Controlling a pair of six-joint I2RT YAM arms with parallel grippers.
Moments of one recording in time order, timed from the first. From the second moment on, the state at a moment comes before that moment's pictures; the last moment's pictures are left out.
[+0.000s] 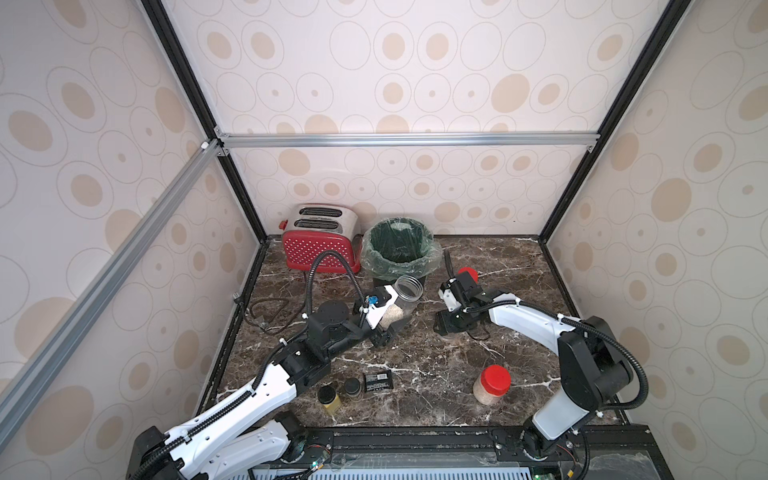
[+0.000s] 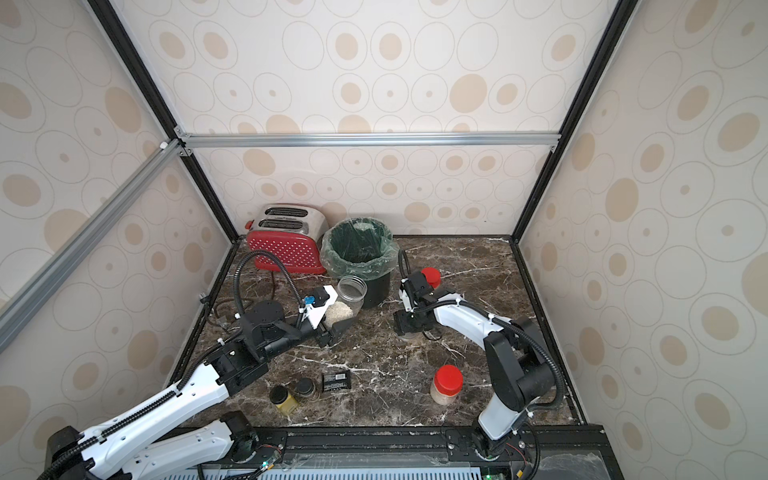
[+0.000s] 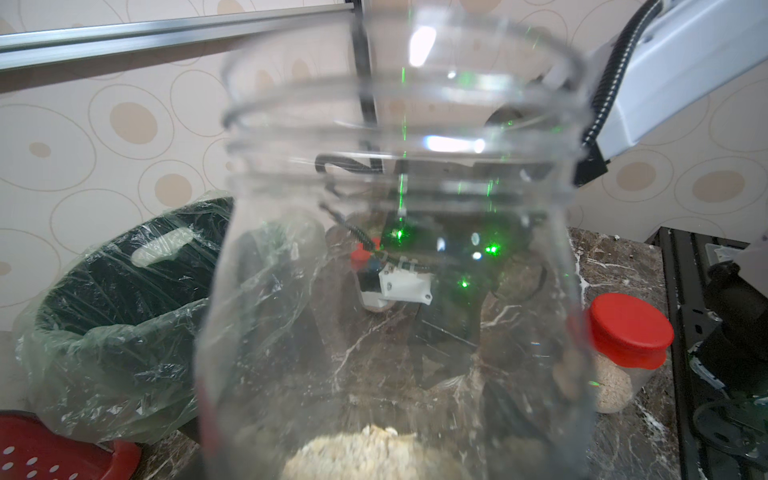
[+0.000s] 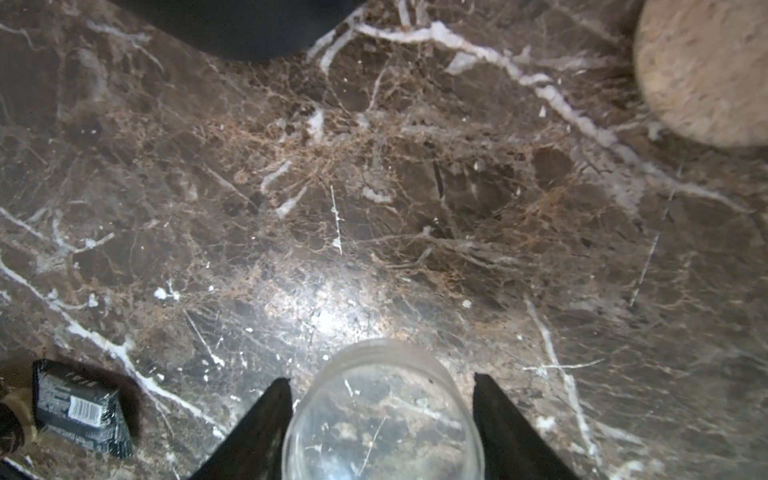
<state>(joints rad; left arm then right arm) -0.76 0.94 0.72 0.05 0.16 0.17 0.50 1.65 1.07 -0.62 -0.14 0.27</state>
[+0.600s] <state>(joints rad) -0.76 1.05 0.77 0.04 0.17 0.17 0.47 1.46 1.06 -0.68 -0.20 0.27</state>
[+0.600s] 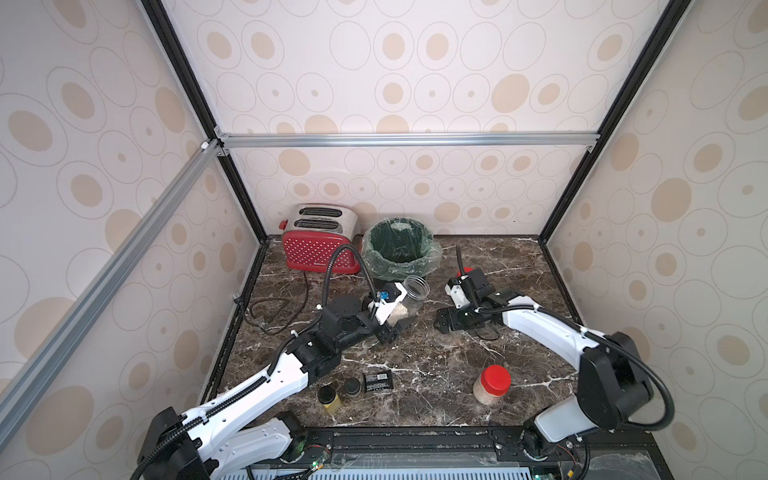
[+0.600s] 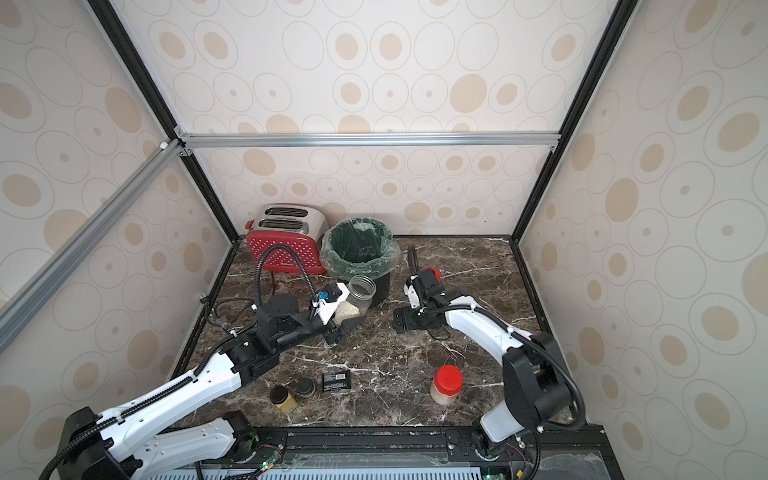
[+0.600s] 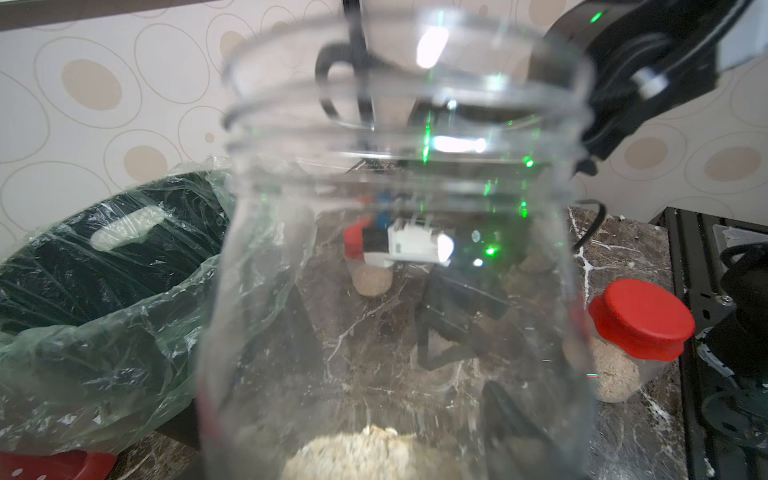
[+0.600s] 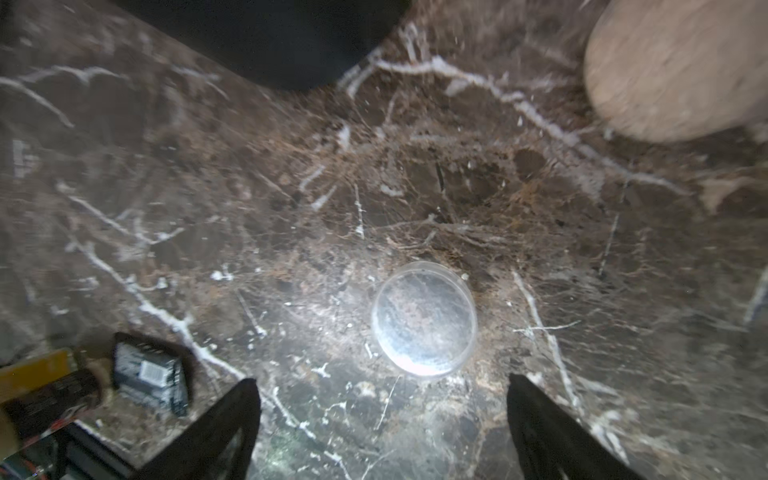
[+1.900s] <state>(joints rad) -0.76 1.26 1.04 -0.05 0.35 0.20 0.53 1.21 1.22 -0.37 -0.68 0.31</state>
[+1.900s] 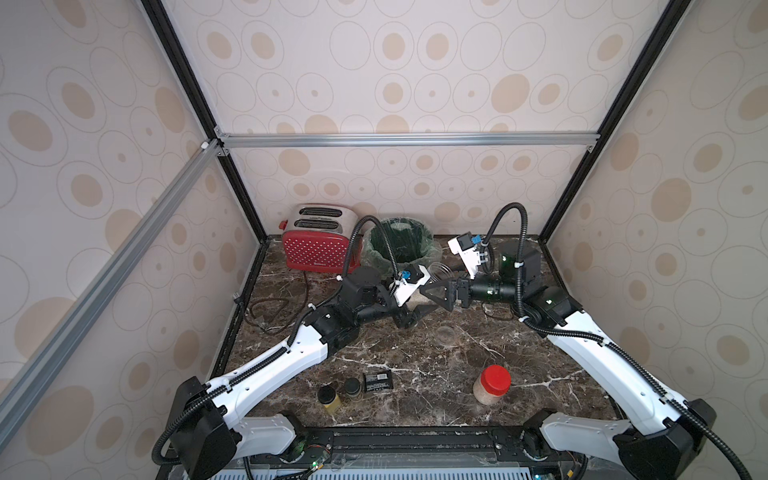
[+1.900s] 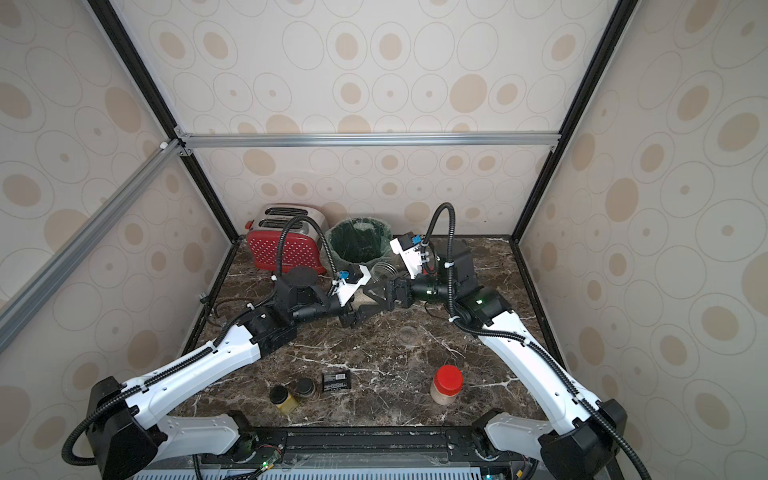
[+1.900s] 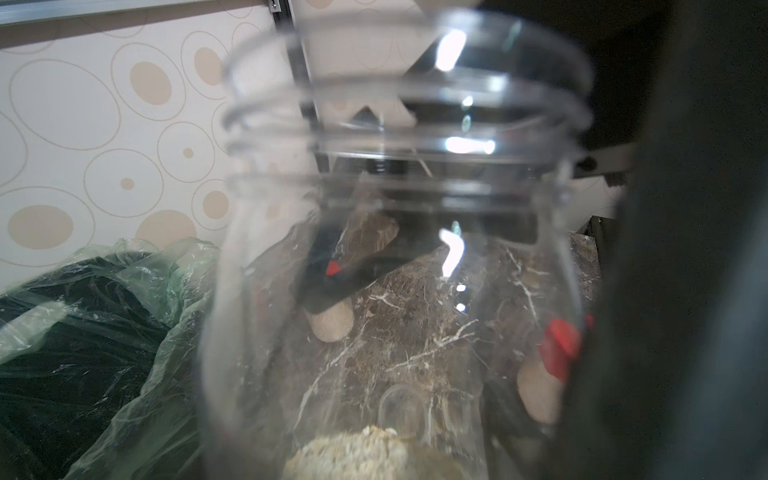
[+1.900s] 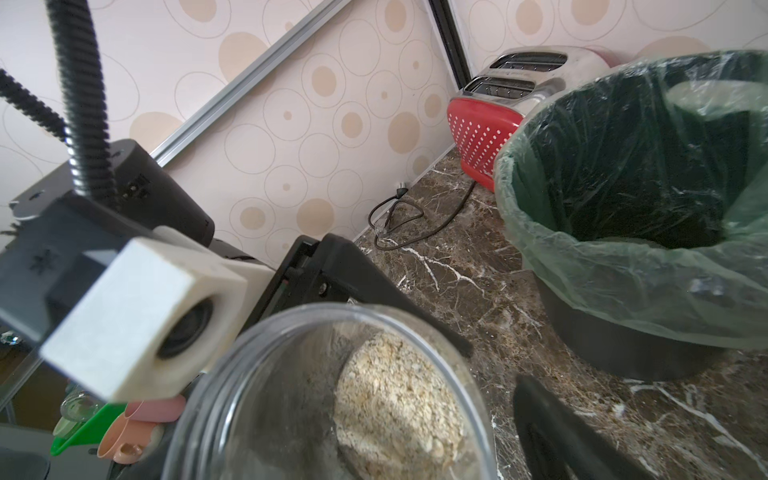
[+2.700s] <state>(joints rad) -0.76 1.21 0.98 0.14 0.27 0.21 0.46 1.30 1.29 -0.33 -0.74 0.58</state>
